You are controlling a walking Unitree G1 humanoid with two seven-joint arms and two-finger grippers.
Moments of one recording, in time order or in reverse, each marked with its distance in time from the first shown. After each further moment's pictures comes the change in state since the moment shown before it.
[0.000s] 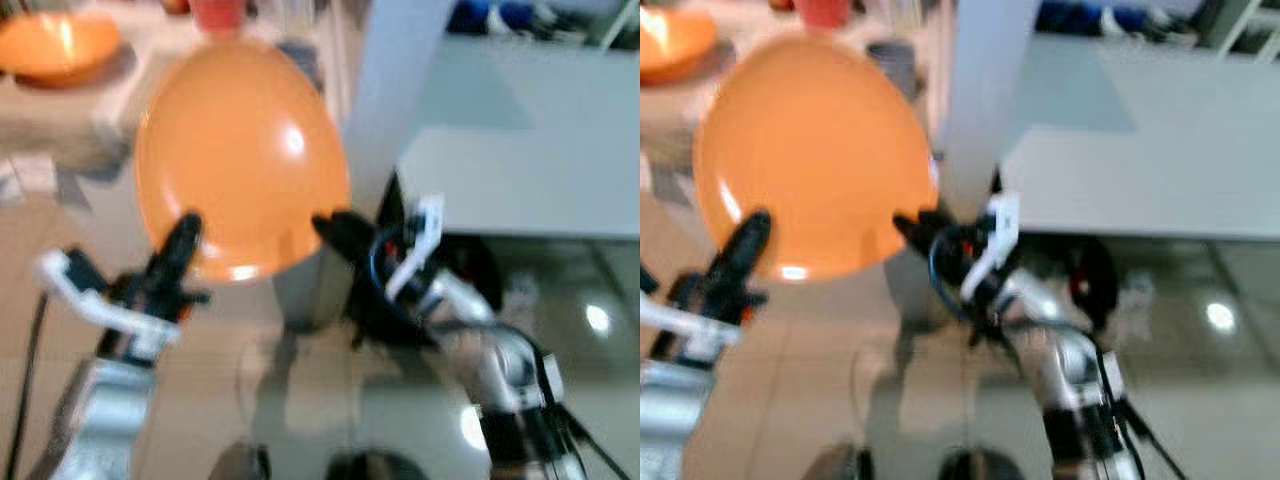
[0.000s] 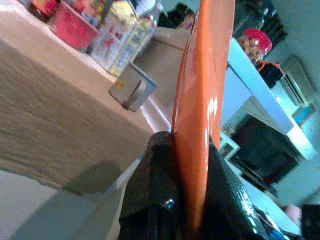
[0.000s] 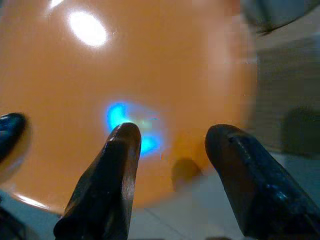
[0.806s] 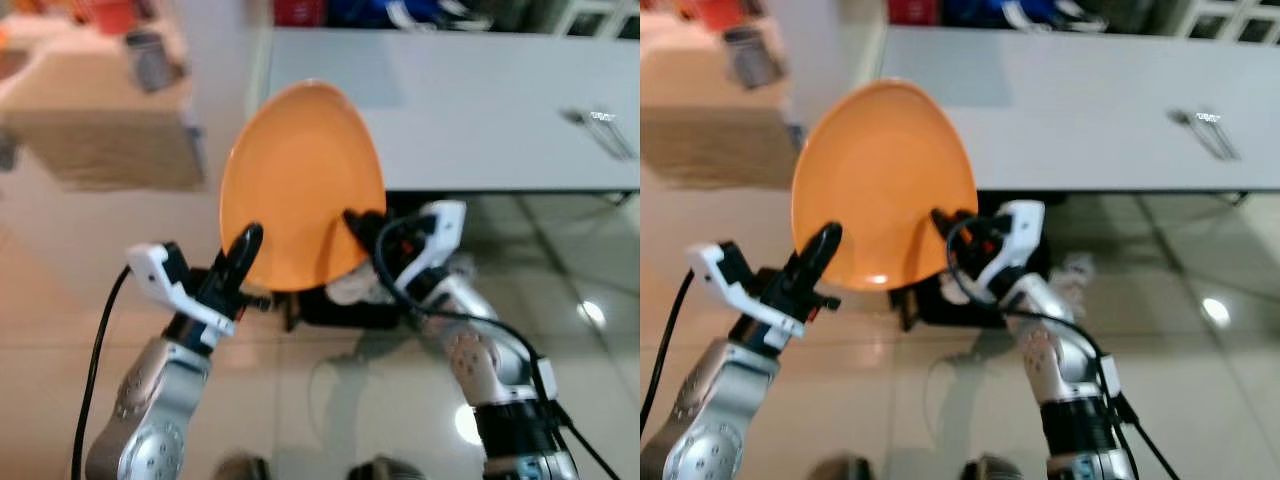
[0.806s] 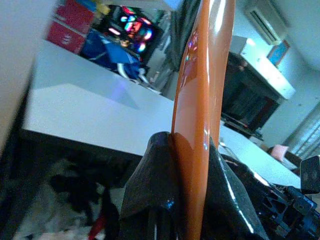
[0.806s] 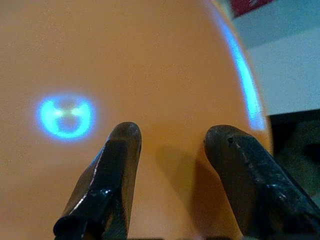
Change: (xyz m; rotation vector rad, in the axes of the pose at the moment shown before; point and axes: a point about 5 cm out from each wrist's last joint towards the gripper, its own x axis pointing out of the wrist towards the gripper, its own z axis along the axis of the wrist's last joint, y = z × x) left arm 0.026 -0.013 -0.050 0.078 0.146 -0.107; right arm -0.004 -0.025 -0.006 -0.042 -0.047 -0.229
